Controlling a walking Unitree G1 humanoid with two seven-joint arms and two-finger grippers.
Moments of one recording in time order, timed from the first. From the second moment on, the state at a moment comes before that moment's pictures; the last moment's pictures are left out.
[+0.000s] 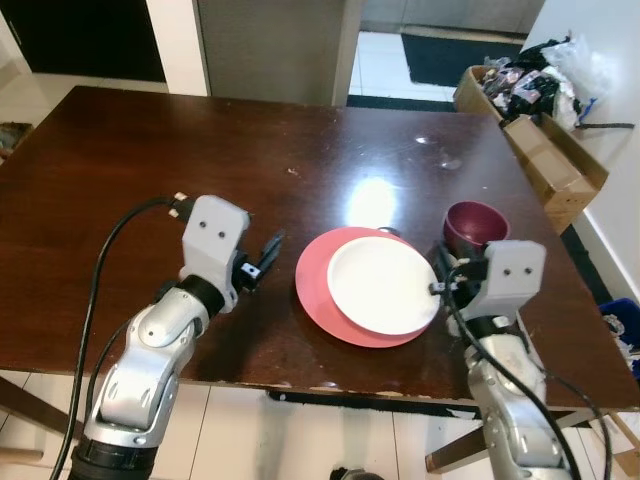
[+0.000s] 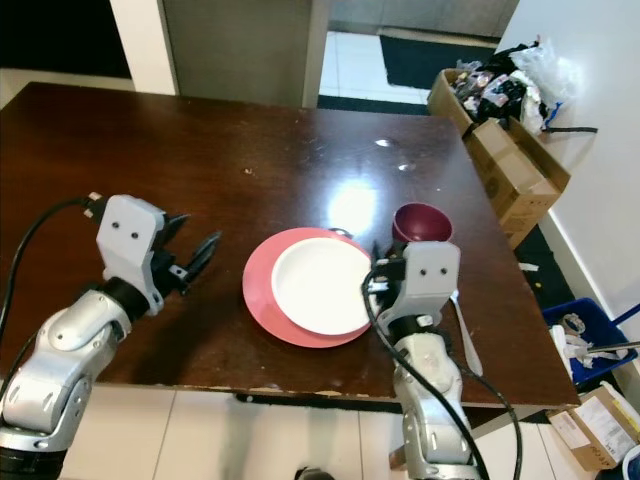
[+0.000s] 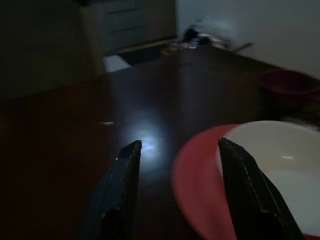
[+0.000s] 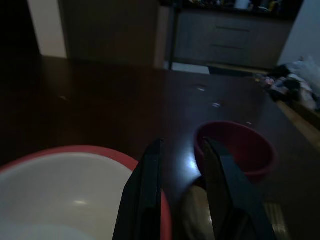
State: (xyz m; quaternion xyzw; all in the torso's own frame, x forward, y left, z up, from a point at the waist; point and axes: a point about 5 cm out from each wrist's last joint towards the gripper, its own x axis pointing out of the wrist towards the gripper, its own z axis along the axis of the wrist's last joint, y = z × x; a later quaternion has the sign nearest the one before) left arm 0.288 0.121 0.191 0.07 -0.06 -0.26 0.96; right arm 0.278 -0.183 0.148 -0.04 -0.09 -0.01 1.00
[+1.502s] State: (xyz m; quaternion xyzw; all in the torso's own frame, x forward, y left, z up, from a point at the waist) left arm 0.305 0.115 0.212 0.15 -0.06 -0.36 0.92; right arm 0.309 -0.195 0.110 0.13 0.18 0.21 0.95
